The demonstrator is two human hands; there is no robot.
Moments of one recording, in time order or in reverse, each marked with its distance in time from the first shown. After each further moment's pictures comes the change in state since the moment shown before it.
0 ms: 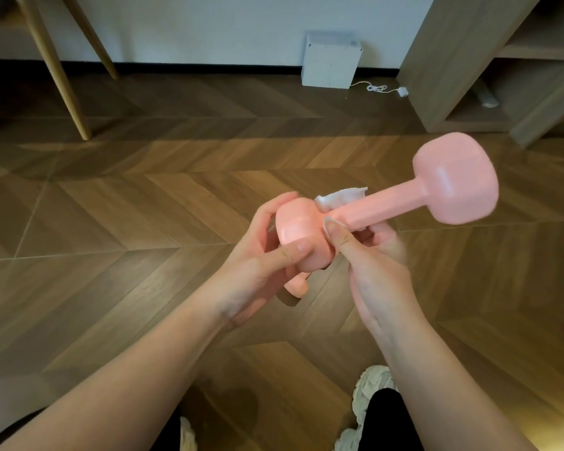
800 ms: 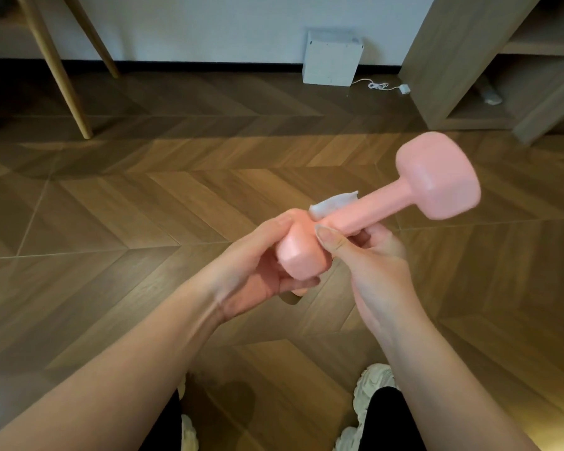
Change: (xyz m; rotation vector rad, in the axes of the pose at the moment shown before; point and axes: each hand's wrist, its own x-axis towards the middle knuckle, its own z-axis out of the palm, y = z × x) left_hand 0.005 0.004 -0.012 -0.051 -0.049 -0.261; right_hand -0.003 0.000 0.001 -0.018 0.010 0.048
